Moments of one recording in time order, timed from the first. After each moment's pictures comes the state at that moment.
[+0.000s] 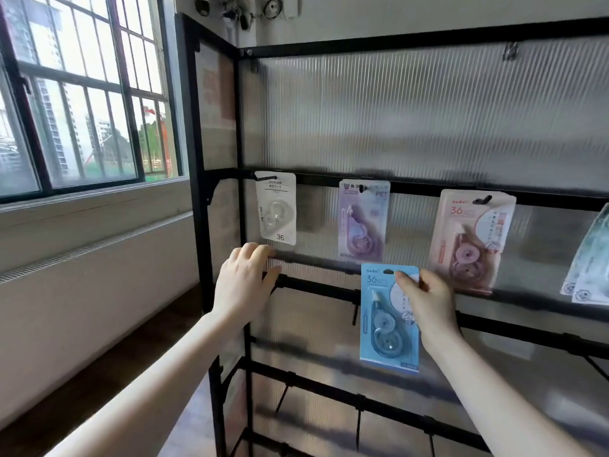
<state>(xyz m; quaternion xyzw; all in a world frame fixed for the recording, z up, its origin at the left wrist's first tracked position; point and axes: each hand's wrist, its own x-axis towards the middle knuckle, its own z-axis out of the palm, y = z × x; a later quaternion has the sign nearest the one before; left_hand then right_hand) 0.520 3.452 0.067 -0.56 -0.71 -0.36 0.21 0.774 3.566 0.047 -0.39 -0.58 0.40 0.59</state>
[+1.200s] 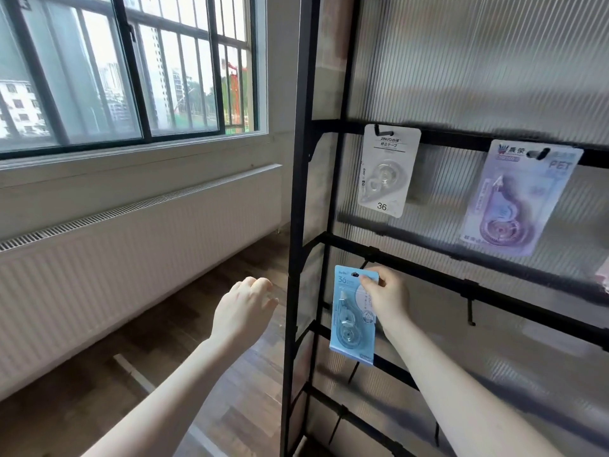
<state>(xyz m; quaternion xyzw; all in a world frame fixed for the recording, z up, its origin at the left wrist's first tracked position) 0.410 3.366 -0.029 -0.45 -0.85 -0.26 0.10 0.567 3.546 -0.027 -0.40 -0.71 0.41 0.41</state>
